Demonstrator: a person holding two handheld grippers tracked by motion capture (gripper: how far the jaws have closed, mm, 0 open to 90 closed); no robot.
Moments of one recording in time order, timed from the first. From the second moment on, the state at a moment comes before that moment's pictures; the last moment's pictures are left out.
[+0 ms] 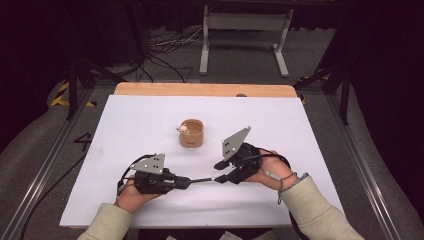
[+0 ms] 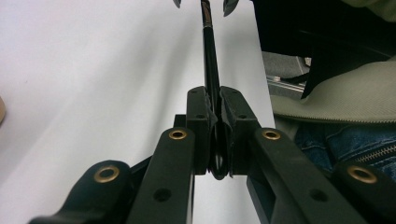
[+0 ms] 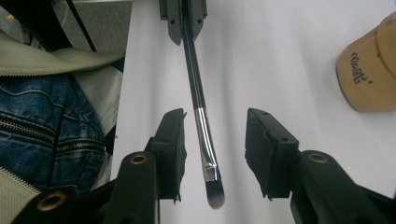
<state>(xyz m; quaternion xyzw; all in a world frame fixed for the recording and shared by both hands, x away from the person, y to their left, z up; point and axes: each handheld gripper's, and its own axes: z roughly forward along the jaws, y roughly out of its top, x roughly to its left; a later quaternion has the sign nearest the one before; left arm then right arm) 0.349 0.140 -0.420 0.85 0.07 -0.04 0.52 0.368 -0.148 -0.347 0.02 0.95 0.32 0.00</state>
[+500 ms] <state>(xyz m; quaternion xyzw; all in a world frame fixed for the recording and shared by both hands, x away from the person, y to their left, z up) 0.353 0.131 -0.419 0.85 0.05 -0.05 0.52 0.365 -0.166 -0.365 0.03 0.94 0.33 -0.01</state>
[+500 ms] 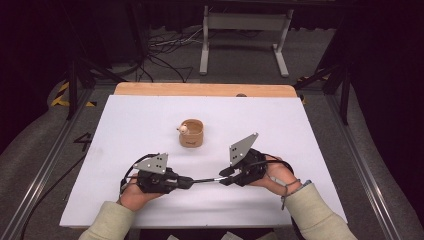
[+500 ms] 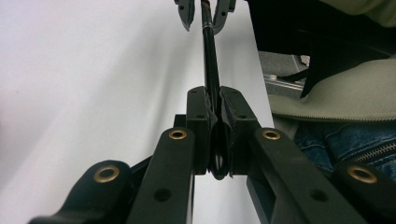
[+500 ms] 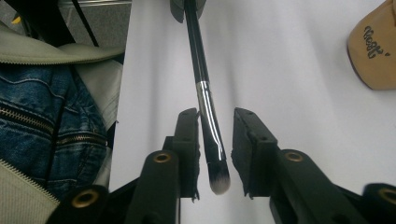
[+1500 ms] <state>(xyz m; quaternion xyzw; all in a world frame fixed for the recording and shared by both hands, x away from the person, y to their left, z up) 0.351 0.124 -0.418 0.86 0.03 -0.04 0.51 0.358 -0.169 -0.360 0.02 0.95 0.31 -0.03</state>
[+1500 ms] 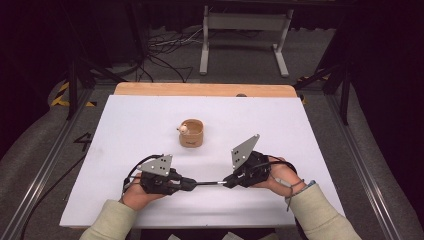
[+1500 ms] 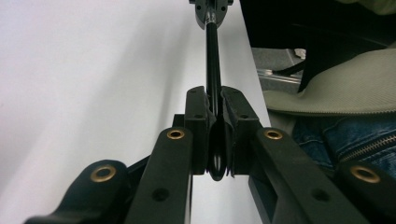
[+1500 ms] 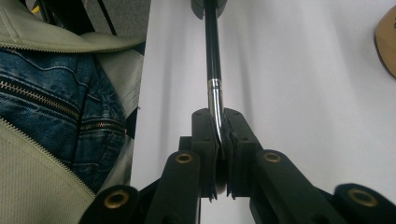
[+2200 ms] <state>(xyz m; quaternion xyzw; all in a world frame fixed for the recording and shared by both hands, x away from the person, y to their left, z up) 0.345 0.099 -0.403 0.88 0.03 -0.02 0.47 0.353 -0.130 -0.353 -0.01 0.98 0.20 -0.01</state>
